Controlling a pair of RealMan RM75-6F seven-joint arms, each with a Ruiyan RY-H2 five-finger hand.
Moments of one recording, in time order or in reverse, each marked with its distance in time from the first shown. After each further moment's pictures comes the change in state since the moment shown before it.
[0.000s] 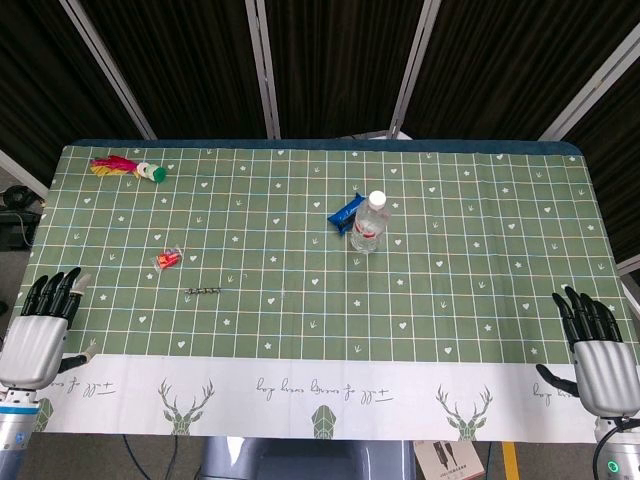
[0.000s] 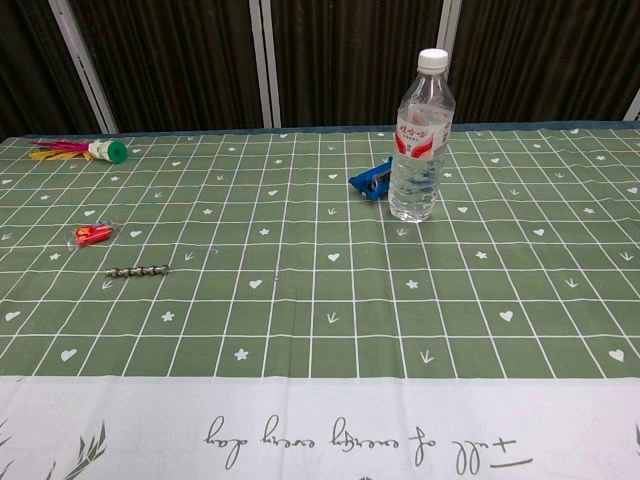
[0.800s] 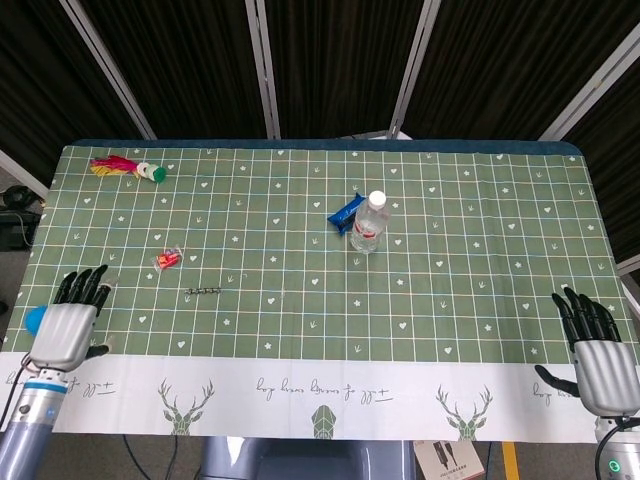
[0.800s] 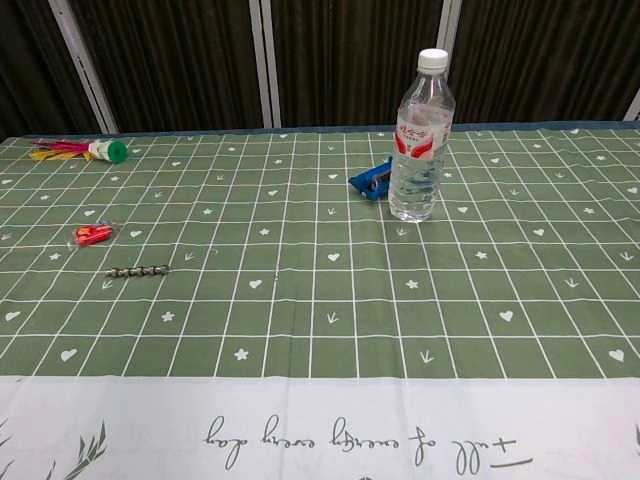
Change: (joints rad) left arm -0.097 -0.064 -0.070 -0.021 -0.193 -0.200 0.139; right arm 0.003 0.011 -0.005 -0.008 0.010 -0.019 0.041
